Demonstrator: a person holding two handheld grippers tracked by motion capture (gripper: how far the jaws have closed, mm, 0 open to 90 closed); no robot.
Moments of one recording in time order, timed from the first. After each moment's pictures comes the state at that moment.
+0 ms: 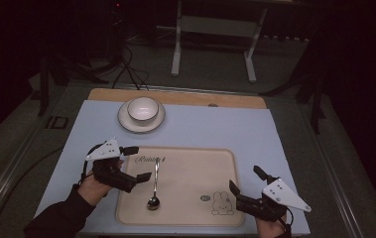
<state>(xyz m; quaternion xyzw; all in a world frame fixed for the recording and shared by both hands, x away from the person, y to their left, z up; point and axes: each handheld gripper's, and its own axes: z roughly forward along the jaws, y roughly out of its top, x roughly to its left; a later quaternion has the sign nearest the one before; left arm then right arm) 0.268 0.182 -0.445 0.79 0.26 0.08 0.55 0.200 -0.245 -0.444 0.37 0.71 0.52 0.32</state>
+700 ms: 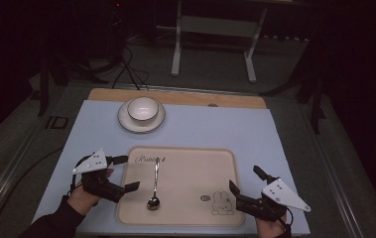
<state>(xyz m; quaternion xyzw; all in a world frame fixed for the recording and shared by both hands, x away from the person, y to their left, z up) 0.255 0.210 -0.478 0.78 0.27 0.09 0.56 0.200 -0.244 -0.445 0.37 0.71 0.51 0.32</state>
